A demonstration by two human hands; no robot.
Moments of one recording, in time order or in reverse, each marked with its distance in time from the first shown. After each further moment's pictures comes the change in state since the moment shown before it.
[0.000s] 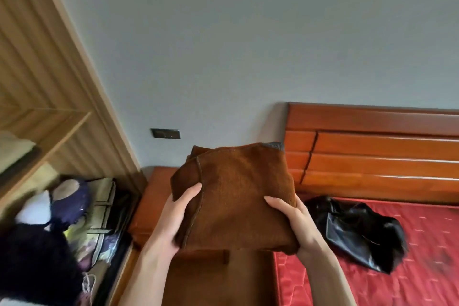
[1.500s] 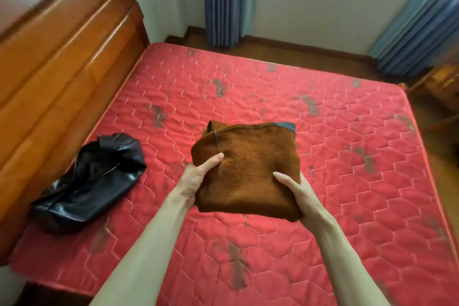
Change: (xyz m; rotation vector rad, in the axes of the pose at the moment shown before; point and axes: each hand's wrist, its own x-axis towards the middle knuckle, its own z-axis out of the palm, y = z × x) left_hand -0.189 -0.432 0.549 0.772 -1.247 -0.567; right_hand -0.348 0.224 -0.506 0.557 1.234 -0.143
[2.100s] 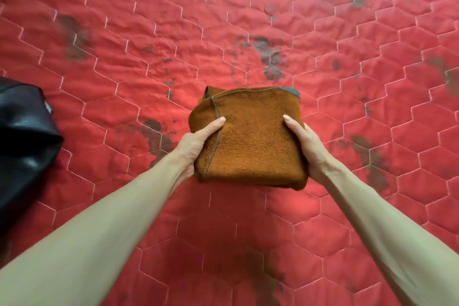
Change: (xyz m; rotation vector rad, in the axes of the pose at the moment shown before) left_hand 0.338 -0.220 -0.084 0.130 -0.032 -0.351; right_hand 0.319 0.268 -0.044 0.045 0.138 0.124
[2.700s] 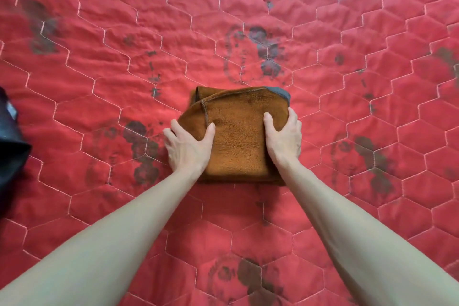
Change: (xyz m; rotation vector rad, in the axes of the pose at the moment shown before) left_hand 0.075 -0.034 0.007 0.863 0.684 0.344; right_hand 0.074 0.035 0.041 -0.679 0.584 -0.114
